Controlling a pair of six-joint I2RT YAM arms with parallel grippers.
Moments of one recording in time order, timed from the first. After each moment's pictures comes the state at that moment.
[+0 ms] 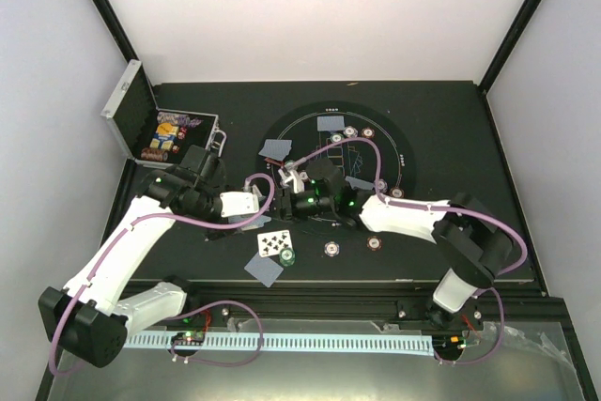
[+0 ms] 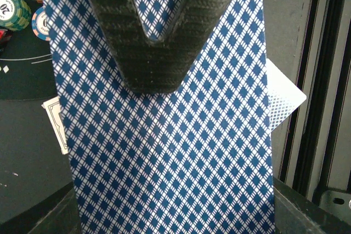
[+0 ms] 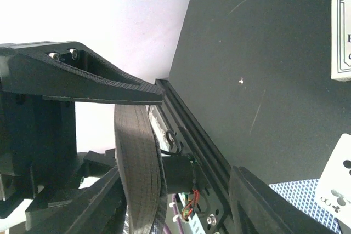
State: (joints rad) left arm -0.36 1.06 1.00 -1.16 0.34 0.97; right arm 0.91 1.66 0.92 0.32 -0.62 1.04
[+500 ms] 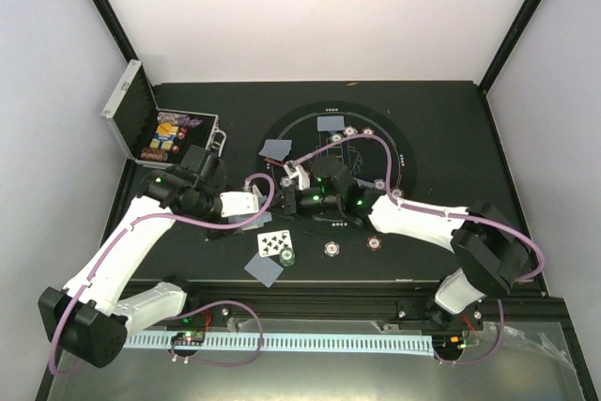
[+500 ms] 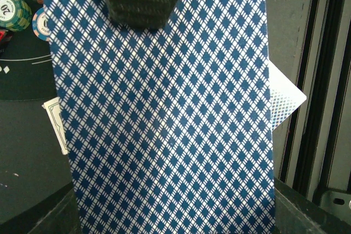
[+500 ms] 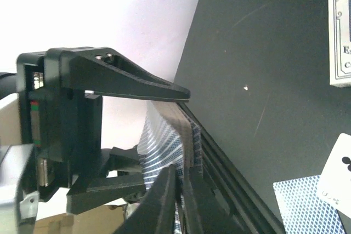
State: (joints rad) left arm -0.36 1.06 1.00 -1.16 0.34 0.97; right arm 0.91 1.57 0.92 0.25 -0.58 1.03
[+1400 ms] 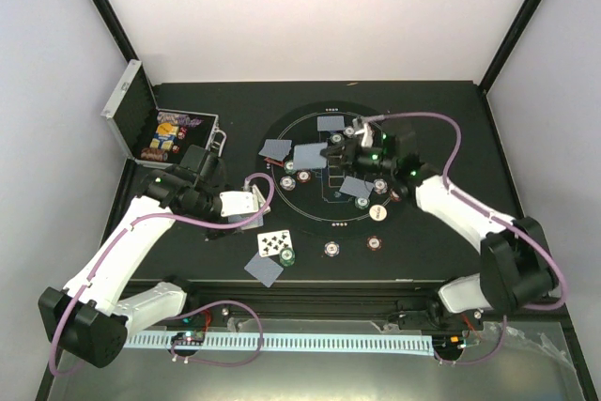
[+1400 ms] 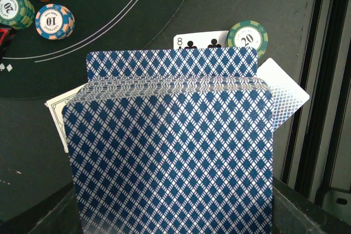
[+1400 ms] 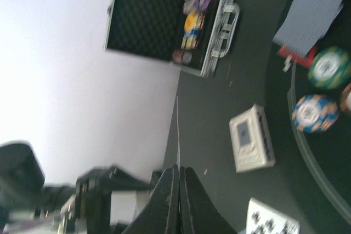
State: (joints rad) left arm -0.36 1.06 1.00 -1.15 0.33 0.97; right arm 0.50 1.38 0.85 0.17 -0.69 1.02
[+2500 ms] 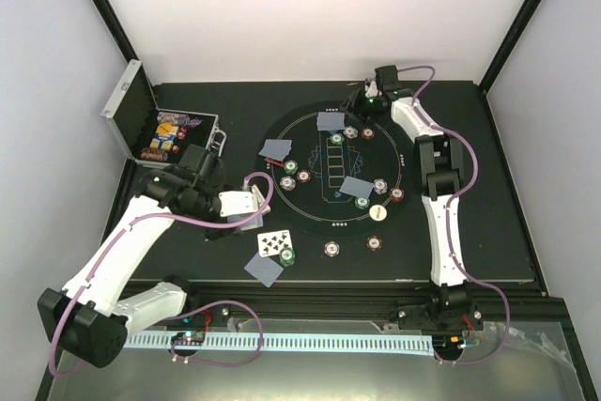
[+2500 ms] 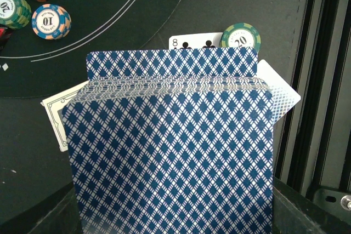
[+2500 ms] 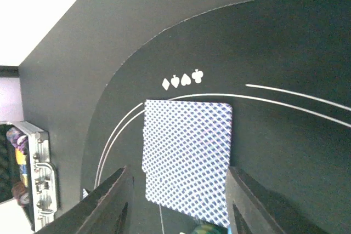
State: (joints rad) left arm -0.36 1.06 1.01 -1.18 0.34 0.96; right arm 0.19 2.52 2.15 -0.50 -0.55 0.67
